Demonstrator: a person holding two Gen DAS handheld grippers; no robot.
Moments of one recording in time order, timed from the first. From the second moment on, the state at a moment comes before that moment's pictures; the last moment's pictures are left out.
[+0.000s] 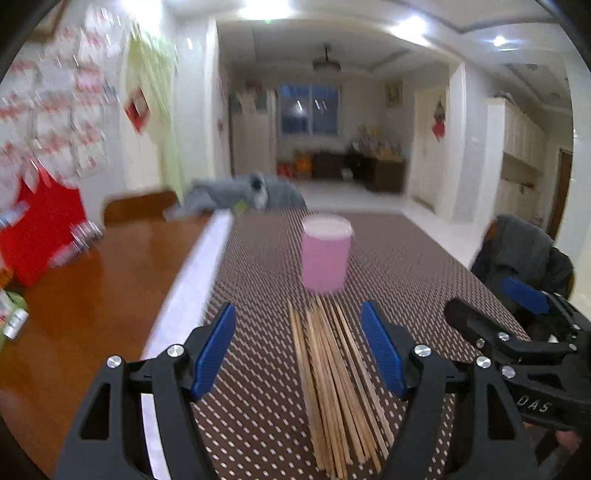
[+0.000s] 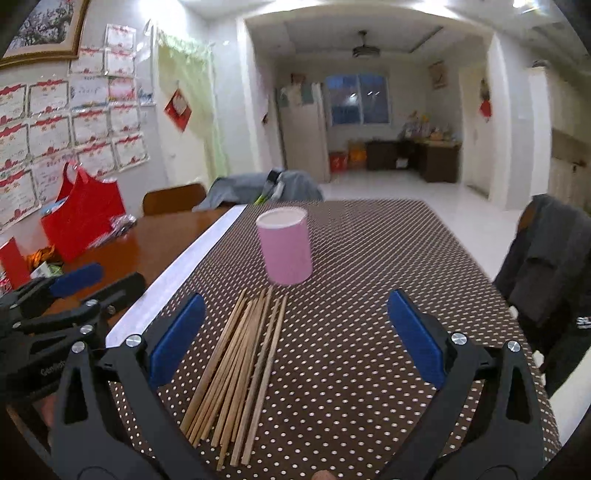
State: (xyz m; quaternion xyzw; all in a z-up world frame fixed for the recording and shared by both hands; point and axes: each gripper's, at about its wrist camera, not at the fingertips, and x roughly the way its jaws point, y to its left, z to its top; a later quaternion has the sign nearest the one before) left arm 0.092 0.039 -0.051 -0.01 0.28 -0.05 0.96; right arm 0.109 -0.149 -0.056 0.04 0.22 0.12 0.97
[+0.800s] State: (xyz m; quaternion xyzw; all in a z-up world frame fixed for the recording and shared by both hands) left arm 0.219 0.061 -0.170 -0.03 0.55 -0.07 0.83; right arm 0.204 -0.137 -0.128 0.02 0.45 0.11 0.88
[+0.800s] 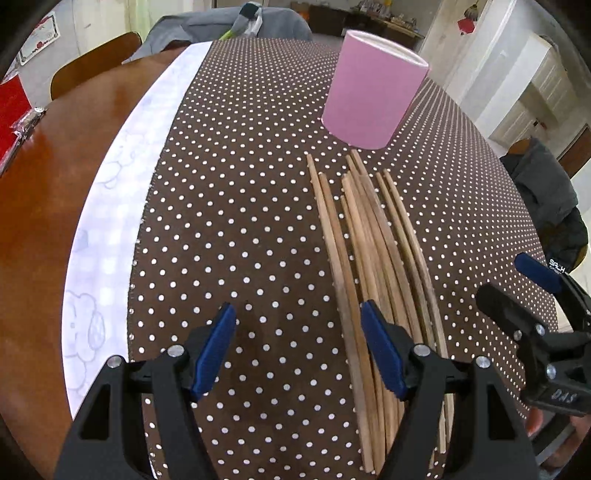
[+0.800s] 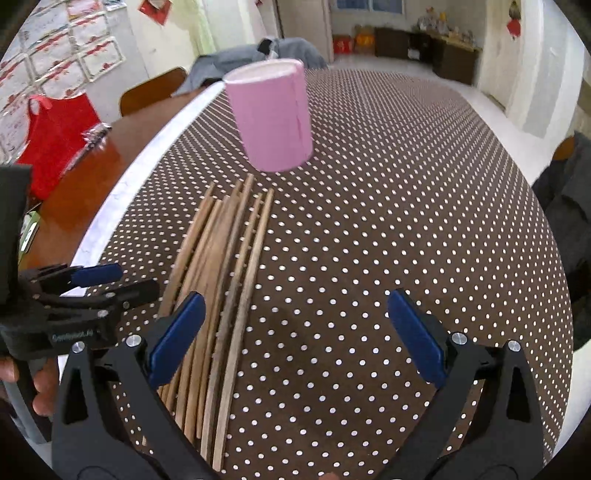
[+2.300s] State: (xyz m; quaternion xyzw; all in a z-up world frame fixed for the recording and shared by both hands) left arm 0.255 0.069 -0.174 -0.02 0.56 -0.03 0.83; right arm 0.275 -0.075 -0.166 -0.06 0.57 0.11 0.81
